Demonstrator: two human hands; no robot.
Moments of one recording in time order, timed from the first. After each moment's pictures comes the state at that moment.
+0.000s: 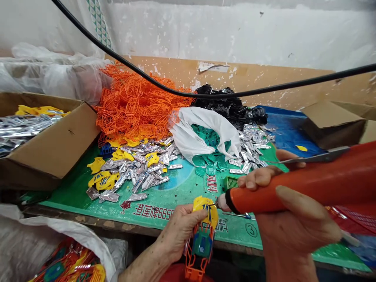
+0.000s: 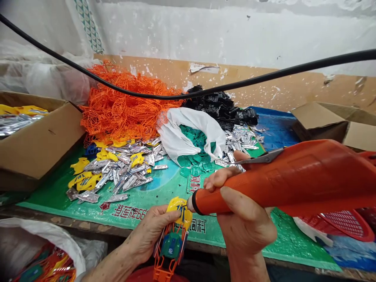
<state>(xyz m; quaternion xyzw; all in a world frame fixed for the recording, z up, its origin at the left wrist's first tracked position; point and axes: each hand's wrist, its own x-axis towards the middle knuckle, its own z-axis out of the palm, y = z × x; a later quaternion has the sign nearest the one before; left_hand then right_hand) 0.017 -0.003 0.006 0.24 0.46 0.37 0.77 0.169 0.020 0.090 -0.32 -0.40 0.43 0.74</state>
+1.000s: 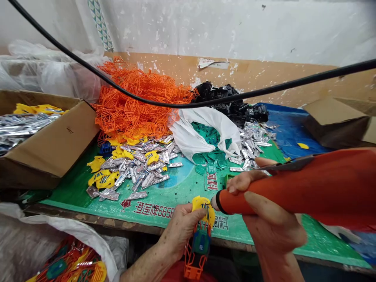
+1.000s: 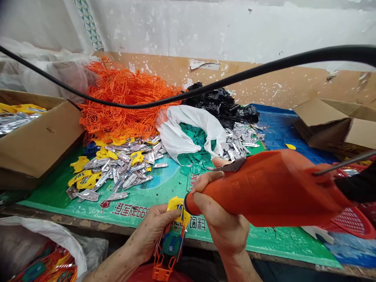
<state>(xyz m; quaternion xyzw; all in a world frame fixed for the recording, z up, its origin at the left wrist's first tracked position) 0.021 -0.005 0.005 0.25 0.48 0.38 0.75 0.157 0.016 0.073 -0.35 -0.46 0.42 0.70</state>
